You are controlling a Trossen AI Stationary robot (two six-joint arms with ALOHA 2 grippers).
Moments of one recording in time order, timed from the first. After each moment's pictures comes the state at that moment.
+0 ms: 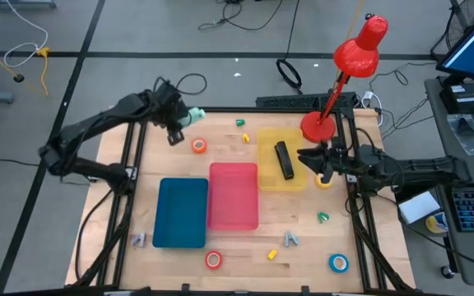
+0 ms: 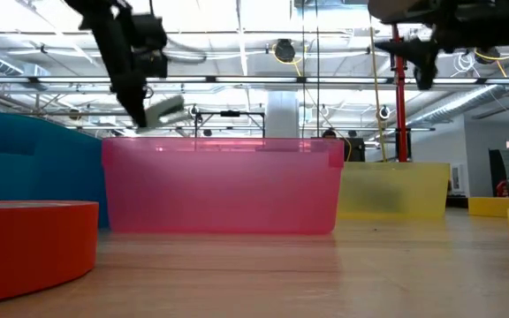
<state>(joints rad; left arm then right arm) 0.70 1.28 1.08 -0.87 -0.02 0.37 -0.03 0.51 0.30 0.31 0.16 0.57</state>
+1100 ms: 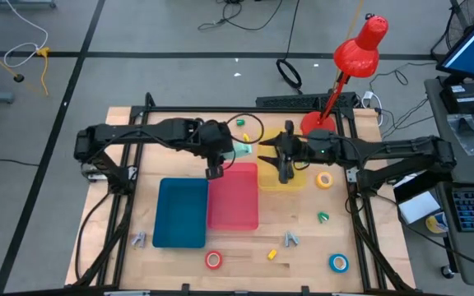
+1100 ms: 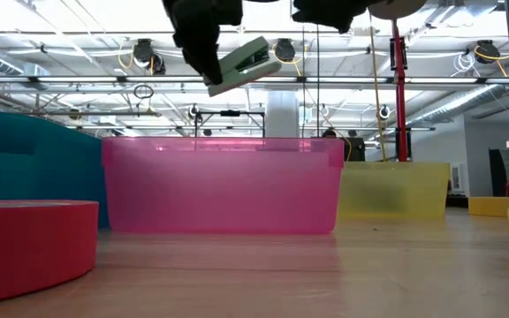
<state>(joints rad) 0.12 1.64 1.54 -0.95 -0.11 0.03 -0.03 1.16 0.94 0.01 0.13 -0.09</state>
